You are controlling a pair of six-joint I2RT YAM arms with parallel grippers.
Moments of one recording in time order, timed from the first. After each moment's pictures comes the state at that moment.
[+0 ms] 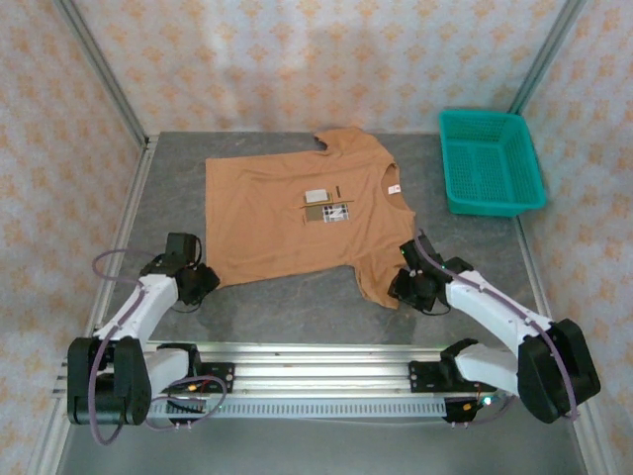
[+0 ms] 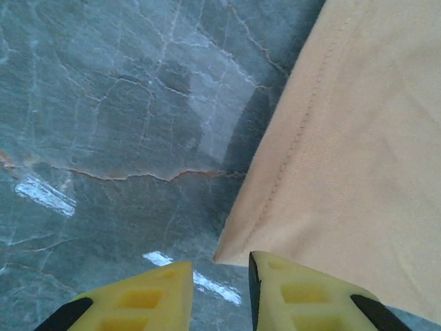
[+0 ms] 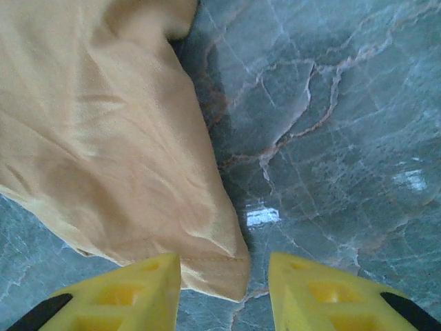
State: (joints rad) left arm 0.07 1.13 0.52 -0.63 0.07 -0.74; right arm 0.44 1.12 0.57 -0.72 -0.11 0.85
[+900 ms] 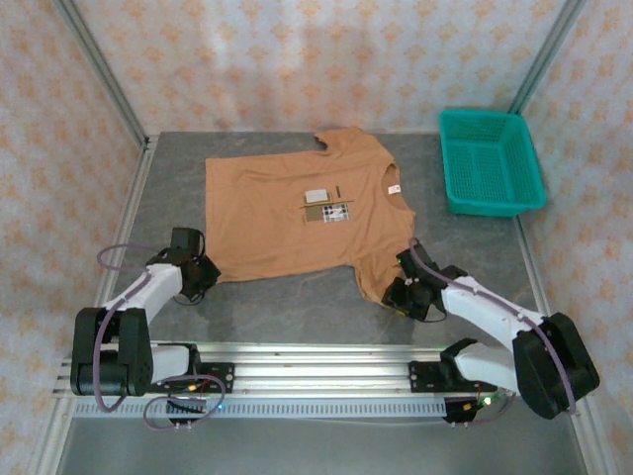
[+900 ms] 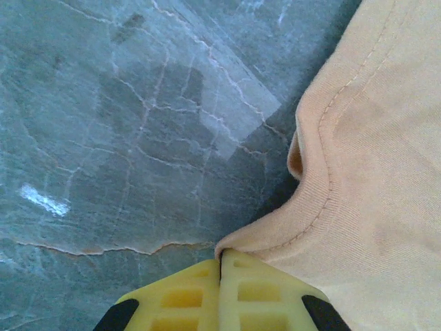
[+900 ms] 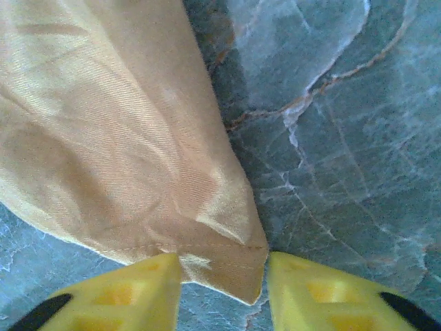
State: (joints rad) left arm 0.07 1.26 0.54 -0.52 0.03 -0.75; right arm 0.47 1.15 0.49 -0.62 -0.18 0.90
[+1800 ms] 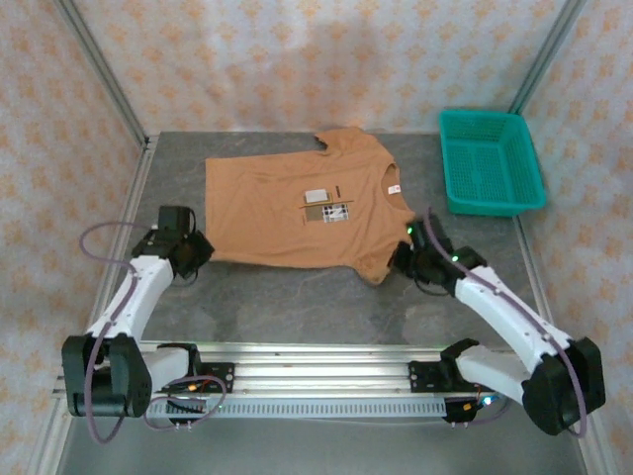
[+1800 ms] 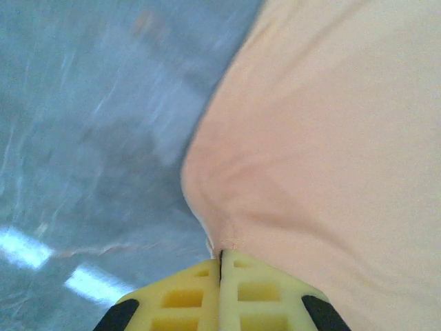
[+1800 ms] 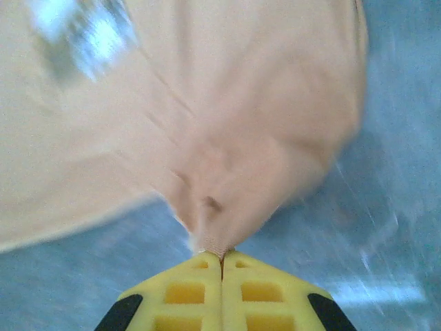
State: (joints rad) left arm 0.07 1.14 0.82 -0.69 0.02 -0.74; right arm 0.41 1.05 0.82 -0.66 -0.04 0.80
